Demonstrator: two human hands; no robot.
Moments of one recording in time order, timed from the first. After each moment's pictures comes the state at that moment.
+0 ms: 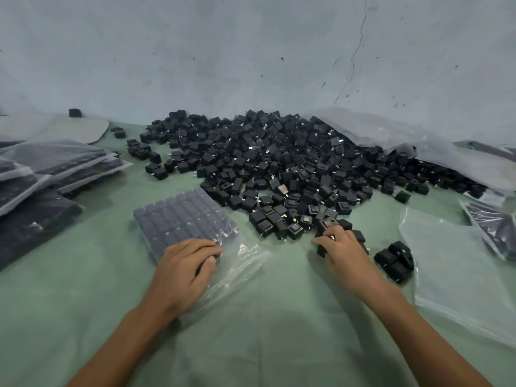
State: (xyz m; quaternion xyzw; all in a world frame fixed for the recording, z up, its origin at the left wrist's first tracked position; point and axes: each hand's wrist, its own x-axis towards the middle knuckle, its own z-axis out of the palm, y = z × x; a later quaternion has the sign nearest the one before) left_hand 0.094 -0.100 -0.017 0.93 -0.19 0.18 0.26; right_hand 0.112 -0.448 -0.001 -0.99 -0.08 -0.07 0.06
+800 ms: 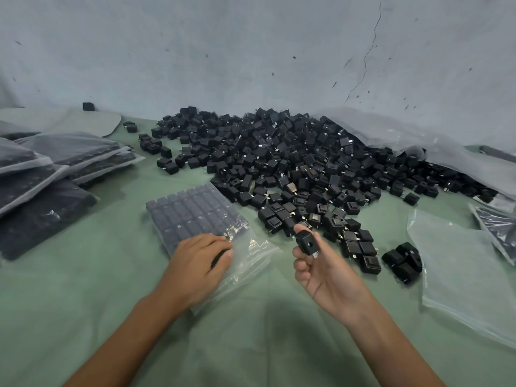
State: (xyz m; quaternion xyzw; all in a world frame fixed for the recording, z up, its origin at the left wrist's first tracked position) left_hand 0.091 -0.104 -0.006 0.95 -0.18 0.12 0.23; right_hand 0.069 -0.368 0.024 -0.42 0.05 0.18 0.89
